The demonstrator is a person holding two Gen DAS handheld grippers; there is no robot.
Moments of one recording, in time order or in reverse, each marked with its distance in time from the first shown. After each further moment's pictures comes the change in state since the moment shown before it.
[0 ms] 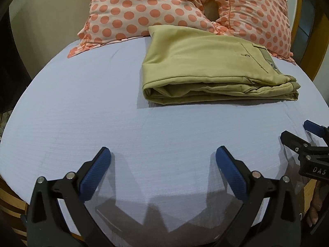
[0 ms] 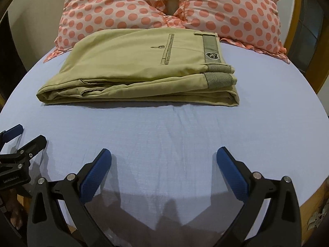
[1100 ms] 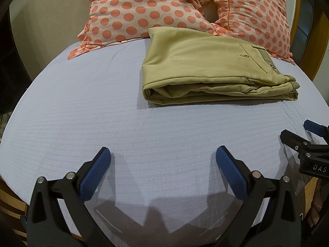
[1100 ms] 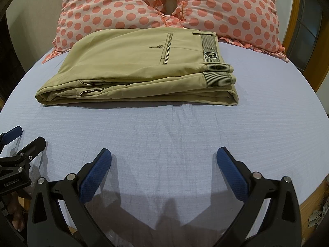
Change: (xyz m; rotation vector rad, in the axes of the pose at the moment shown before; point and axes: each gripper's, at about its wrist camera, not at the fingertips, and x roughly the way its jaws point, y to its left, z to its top) left arm 0.000 -0.001 -0.001 0.000 -0.010 0.001; right arm -0.001 -0.002 0.001 -0.001 0.005 0.000
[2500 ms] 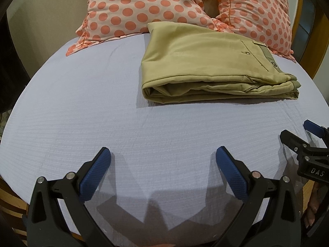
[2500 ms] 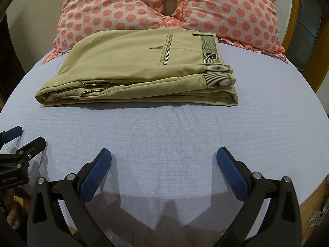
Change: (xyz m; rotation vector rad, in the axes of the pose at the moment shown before) left arm 0.001 -0.002 0.007 -0.006 0.048 -0.001; right arm 0.000 -0.001 0.001 0.000 -0.006 0.000
